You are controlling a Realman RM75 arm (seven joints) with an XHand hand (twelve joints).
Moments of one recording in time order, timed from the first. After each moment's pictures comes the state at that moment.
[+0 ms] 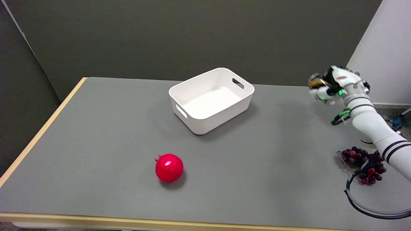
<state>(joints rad) 0.32 -0.76 -1.77 0.93 1.74 0.35 -0.62</state>
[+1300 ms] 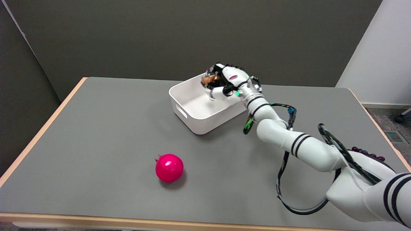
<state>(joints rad) 0.68 -1.23 -2.22 0.75 1.15 0.39 -0.06</state>
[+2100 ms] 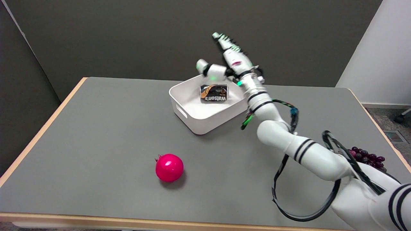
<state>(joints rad) 0.58 -1.21 -2.12 1.00 1.13 0.50 -0.02</state>
